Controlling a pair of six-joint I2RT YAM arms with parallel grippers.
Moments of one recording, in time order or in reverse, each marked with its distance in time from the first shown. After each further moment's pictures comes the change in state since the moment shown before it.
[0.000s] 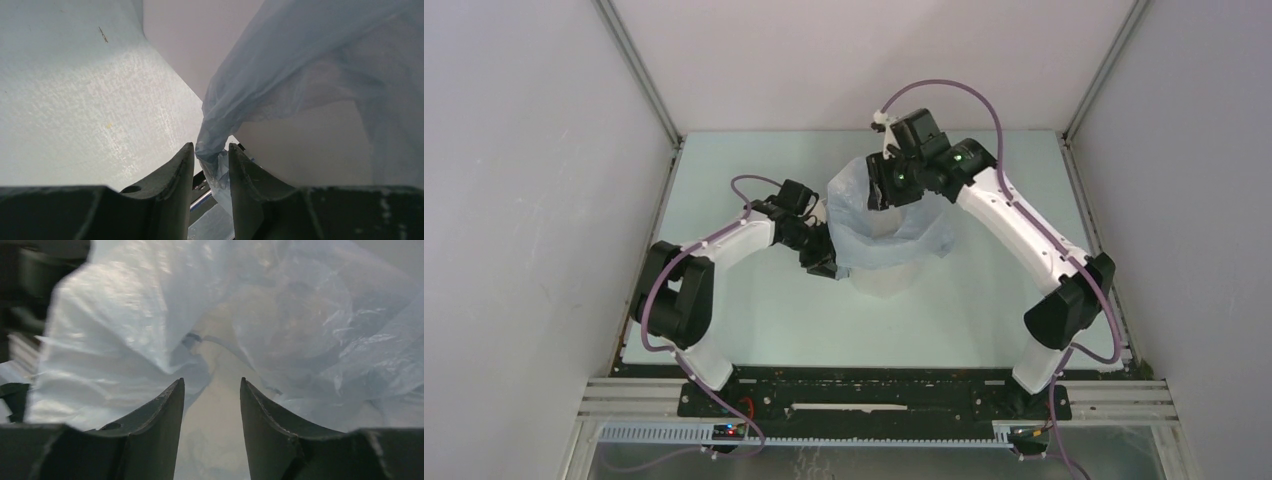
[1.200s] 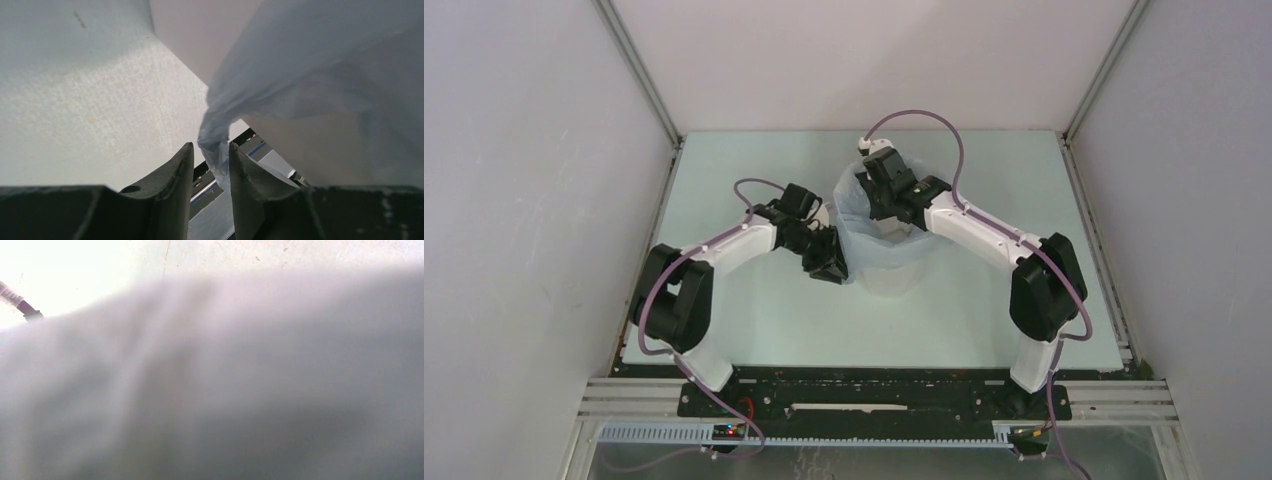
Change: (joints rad) left arm -0.022 -0.018 -0.029 0.011 0.010 -0.020; right arm 0.068 0.102 -0.332 0.462 0.340 0.001
